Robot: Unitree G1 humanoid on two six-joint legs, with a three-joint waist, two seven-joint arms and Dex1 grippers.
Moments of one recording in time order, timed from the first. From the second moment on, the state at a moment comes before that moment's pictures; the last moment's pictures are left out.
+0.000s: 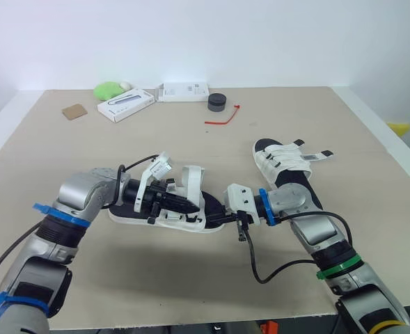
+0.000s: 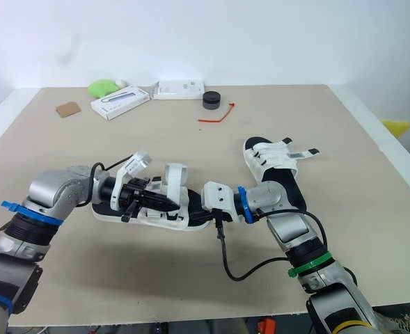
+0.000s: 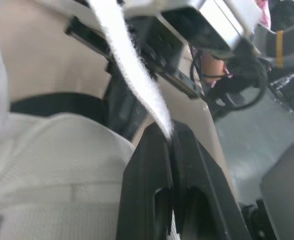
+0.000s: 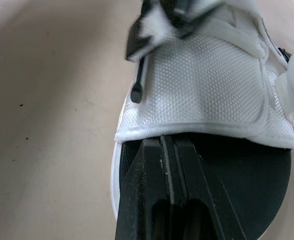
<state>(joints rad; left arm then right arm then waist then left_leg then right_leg) -0.75 0.58 -0.24 0.15 -0.64 0.92 -1.30 -0.55 -0.52 0.35 0.07 0.11 0.11 1.23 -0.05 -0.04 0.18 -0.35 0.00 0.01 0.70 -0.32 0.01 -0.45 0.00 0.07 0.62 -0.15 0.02</state>
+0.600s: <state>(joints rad) -0.73 0.60 -0.24 0.09 -0.64 0.96 -1.32 -0.55 -0.52 0.35 0.07 0.11 0.11 1.23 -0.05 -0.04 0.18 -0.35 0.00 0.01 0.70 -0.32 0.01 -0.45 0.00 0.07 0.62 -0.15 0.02</state>
